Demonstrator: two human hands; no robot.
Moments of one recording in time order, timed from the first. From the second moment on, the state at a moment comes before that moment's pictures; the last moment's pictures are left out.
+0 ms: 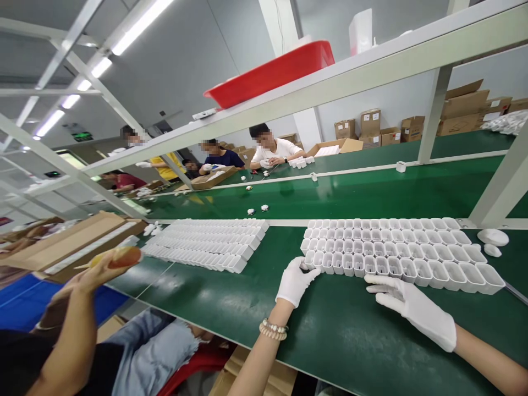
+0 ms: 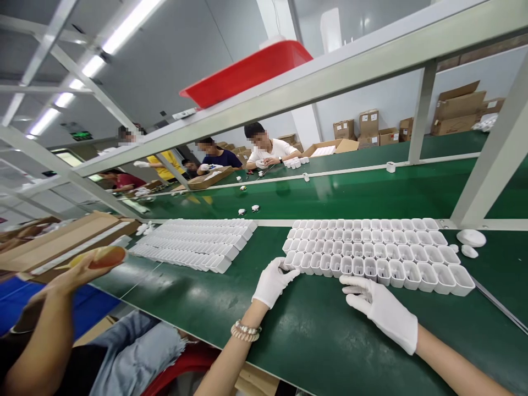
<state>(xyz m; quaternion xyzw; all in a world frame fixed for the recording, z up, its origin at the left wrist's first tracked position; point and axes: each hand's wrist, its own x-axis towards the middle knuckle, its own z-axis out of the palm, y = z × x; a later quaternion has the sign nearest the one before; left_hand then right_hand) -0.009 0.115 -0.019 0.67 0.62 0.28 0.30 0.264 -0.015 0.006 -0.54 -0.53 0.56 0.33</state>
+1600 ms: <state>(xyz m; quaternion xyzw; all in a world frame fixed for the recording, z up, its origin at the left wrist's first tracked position) -0.114 0.133 0.192 0.61 0.36 0.69 0.12 0.144 0.249 0.107 -0.58 -0.79 0.16 0.14</state>
